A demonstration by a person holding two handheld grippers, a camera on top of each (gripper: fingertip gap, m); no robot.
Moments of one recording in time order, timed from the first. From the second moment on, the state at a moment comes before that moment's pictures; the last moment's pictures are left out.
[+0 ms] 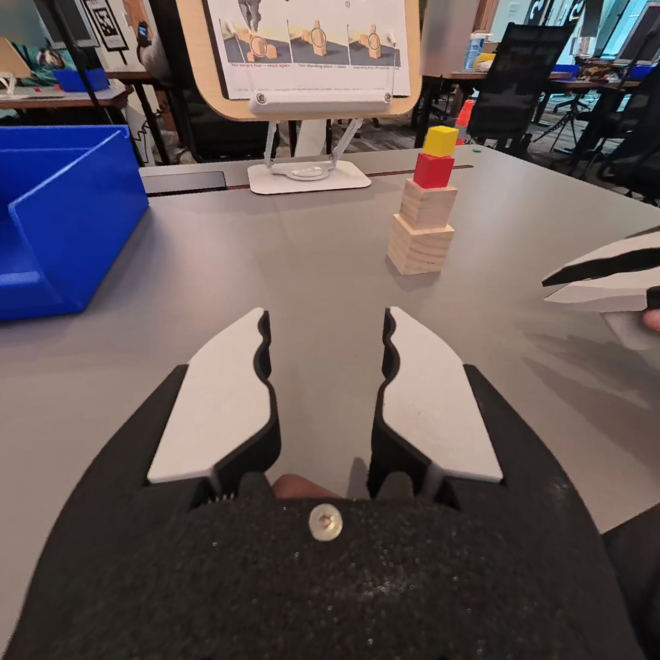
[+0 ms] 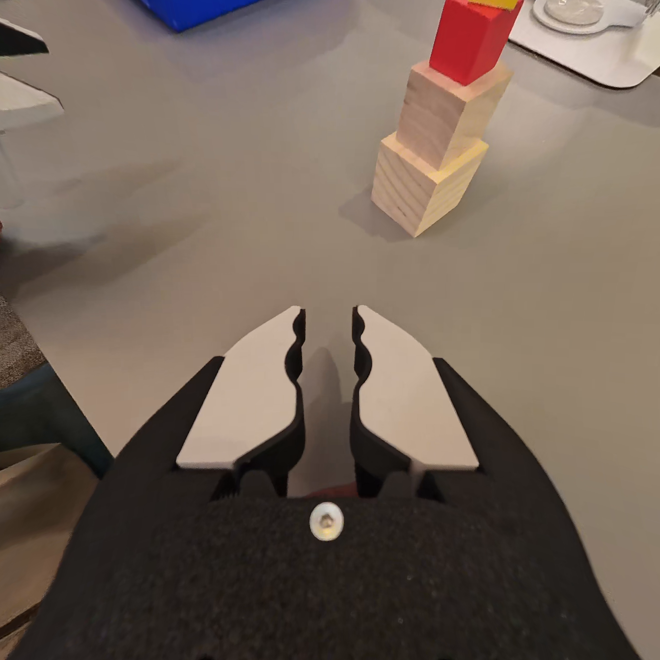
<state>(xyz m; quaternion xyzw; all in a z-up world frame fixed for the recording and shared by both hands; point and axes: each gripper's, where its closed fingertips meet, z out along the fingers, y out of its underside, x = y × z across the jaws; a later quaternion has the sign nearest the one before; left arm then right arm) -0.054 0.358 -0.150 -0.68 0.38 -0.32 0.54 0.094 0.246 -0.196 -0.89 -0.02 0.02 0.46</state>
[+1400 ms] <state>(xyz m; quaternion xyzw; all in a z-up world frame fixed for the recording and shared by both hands) -0.060 0.382 -0.139 -0.66 0.36 -0.31 0.58 0.128 0.255 -0.197 -0.90 -0.12 -0.04 0.41</state>
